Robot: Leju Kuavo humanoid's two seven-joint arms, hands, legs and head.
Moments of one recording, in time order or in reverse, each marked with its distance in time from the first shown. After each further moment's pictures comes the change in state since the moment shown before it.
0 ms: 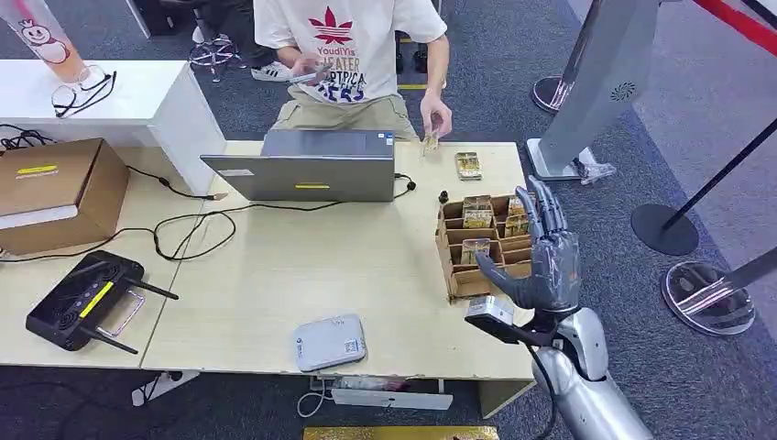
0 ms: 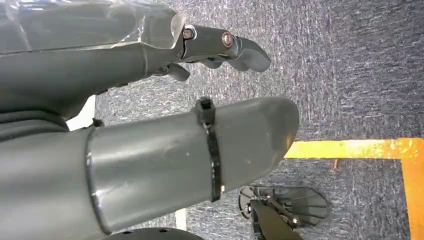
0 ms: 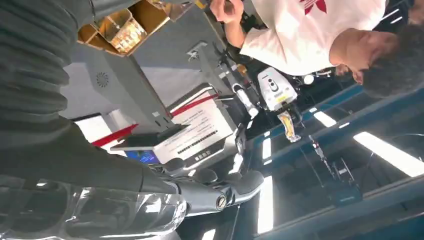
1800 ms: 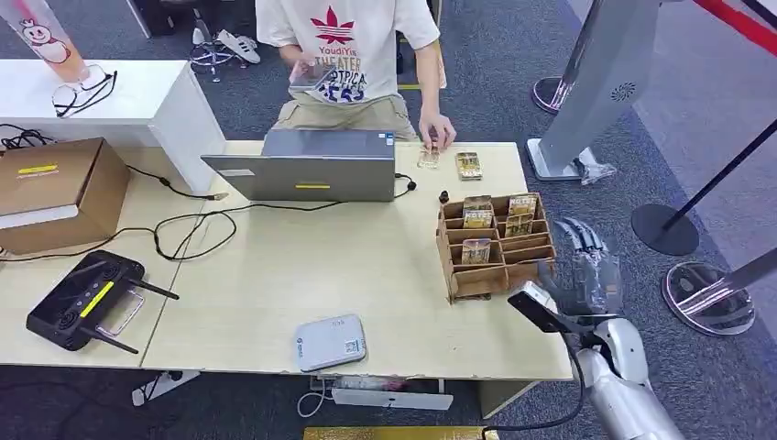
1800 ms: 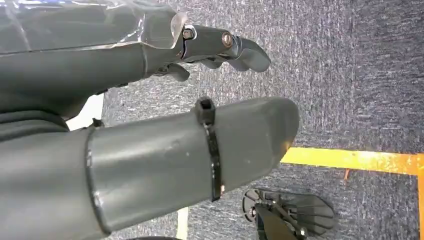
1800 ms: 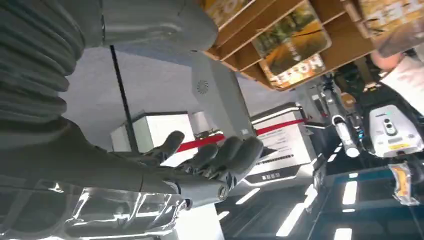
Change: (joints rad) left arm 0.021 0.003 0.051 0.000 0.026 0.019 -0.010; right arm -0.050 -0.060 -0.175 0.396 0.019 -0.003 0.014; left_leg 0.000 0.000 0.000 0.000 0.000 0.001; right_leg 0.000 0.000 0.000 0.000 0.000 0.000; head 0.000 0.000
